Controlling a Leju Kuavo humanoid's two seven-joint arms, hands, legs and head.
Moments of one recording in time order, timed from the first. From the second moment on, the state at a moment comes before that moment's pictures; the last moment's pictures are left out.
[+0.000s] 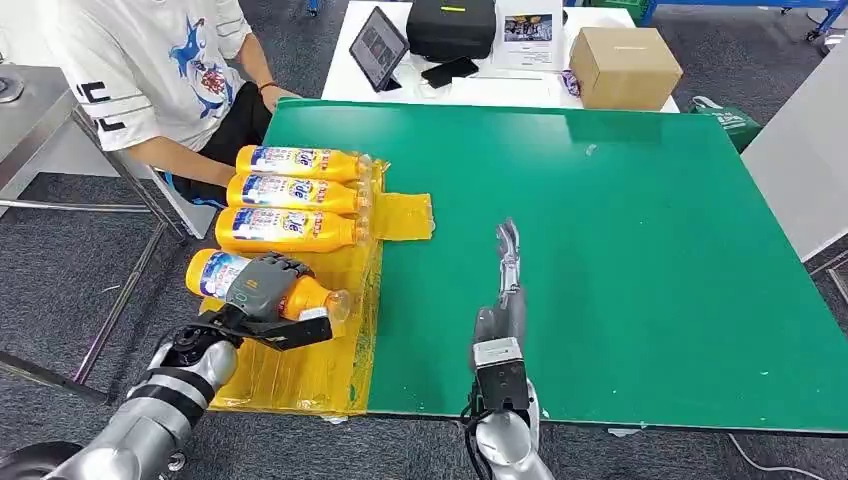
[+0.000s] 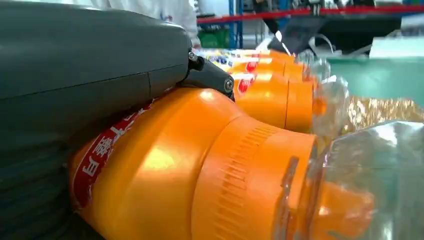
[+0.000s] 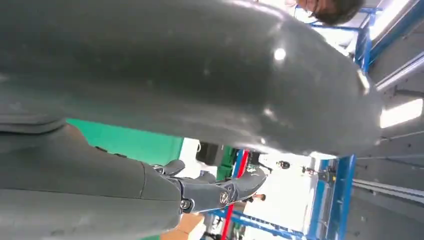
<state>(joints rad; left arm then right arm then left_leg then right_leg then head) -0.51 0.11 -0.35 -0.83 -1.09 0.23 -0.35 -0.05 0.25 0.40 -1.44 0.26 -0.52 -0.67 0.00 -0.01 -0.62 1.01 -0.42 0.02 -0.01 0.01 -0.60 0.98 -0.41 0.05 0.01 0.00</state>
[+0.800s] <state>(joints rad) -0.56 0.14 -0.40 -0.72 -0.83 -0.02 -0.44 -0.06 0.27 0.39 -1.34 0.23 -0.45 -0.67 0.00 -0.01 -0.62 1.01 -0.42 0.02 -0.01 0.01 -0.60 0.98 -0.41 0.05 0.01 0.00</state>
